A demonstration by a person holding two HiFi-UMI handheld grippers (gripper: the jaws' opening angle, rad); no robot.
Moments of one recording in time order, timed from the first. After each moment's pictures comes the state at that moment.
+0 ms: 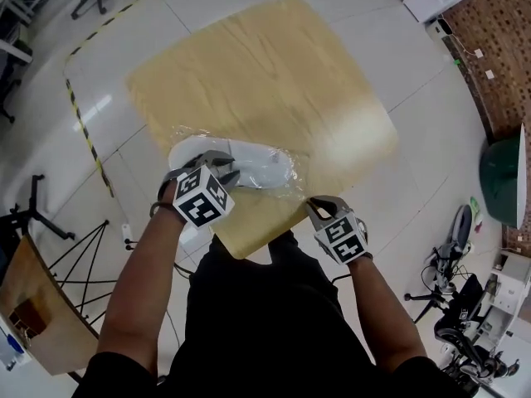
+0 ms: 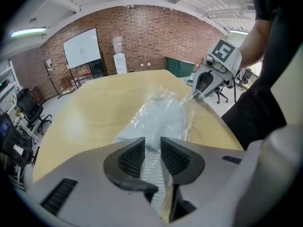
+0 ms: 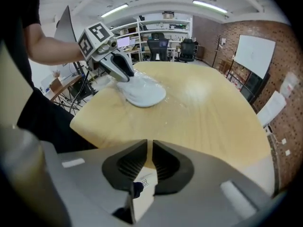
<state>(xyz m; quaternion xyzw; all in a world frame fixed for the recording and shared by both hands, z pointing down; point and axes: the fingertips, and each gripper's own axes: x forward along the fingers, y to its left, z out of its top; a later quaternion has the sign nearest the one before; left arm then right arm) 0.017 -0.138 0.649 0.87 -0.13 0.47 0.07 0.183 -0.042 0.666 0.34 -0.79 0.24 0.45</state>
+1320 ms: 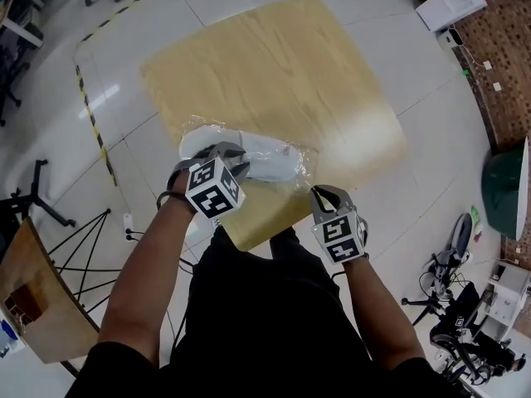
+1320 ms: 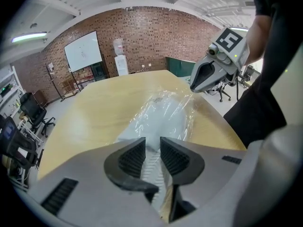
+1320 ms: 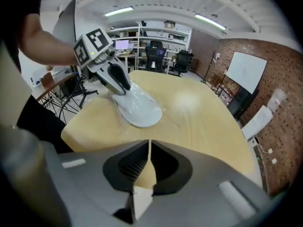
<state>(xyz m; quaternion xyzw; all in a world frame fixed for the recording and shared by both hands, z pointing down) 0.003 -0.139 0.650 0.87 -0.14 0.47 0.05 0.154 -0.072 0.639 0.40 -0.78 0.16 0.46</state>
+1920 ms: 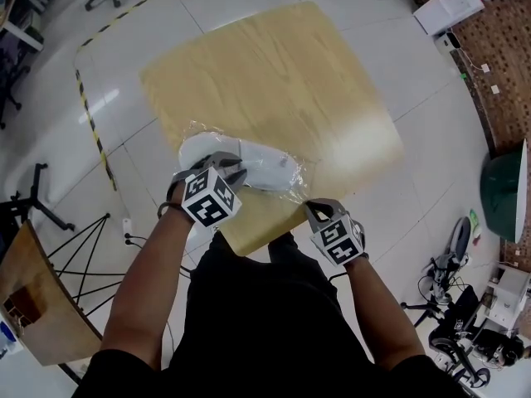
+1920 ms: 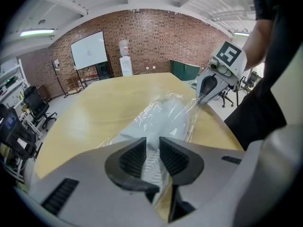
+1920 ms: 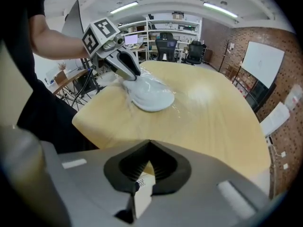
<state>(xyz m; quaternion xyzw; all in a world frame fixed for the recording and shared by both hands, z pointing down) 0.004 -0.136 0.648 0.88 -0.16 0.45 0.07 0.156 -0.044 0.666 0.31 -0.80 0.20 0.47</state>
